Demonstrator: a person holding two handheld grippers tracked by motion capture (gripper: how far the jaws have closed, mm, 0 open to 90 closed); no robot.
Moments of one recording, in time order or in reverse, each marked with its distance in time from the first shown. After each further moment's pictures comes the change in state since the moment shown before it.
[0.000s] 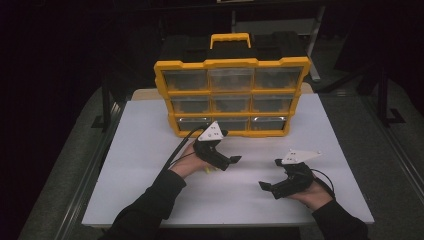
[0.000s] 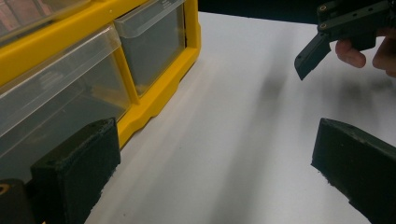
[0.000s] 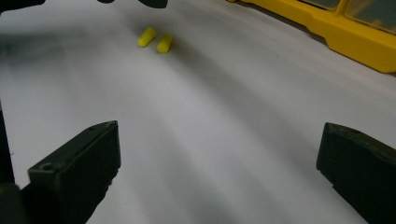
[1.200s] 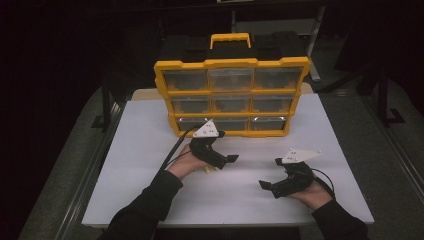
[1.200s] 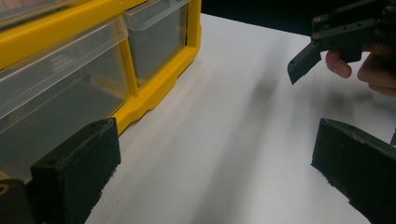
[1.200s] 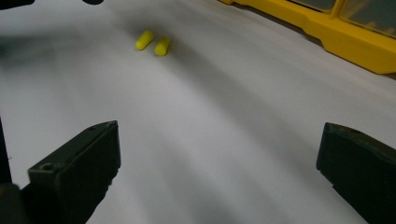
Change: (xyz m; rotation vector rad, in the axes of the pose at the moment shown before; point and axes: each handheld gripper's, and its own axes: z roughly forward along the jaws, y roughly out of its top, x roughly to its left) left arm 0.005 -0.001 -0.007 -0.011 -0.035 -0.107; right arm -0.001 0.001 0.000 -0.008 -0.006 0.008
